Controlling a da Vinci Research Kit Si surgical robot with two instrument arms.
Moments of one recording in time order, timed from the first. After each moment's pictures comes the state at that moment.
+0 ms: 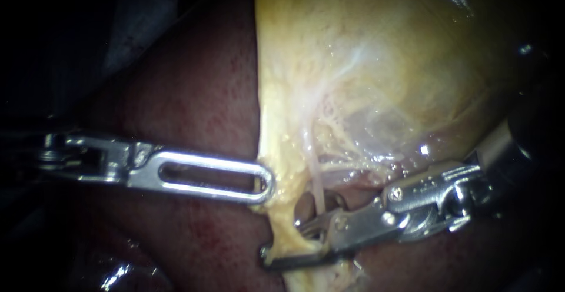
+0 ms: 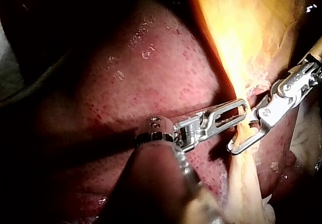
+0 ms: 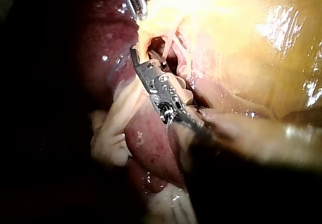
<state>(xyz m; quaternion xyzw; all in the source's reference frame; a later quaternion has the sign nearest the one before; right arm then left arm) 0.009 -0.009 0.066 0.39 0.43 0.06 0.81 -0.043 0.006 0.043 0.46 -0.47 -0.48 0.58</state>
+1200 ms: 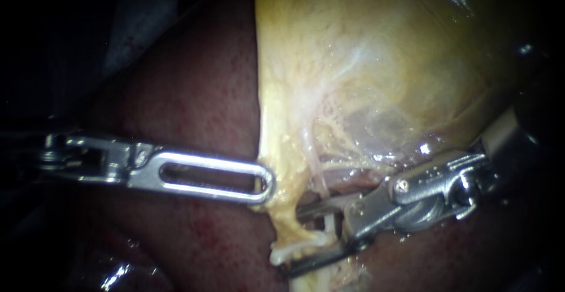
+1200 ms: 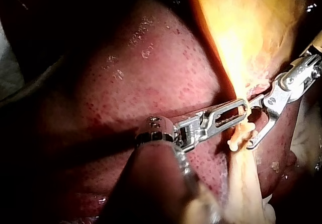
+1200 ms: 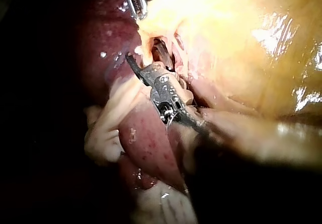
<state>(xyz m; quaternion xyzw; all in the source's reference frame) 0.007 -0.007 0.065 0.34 0.45 0.06 0.82 -0.043 0.006 0.043 0.46 -0.47 -0.48 0.58</state>
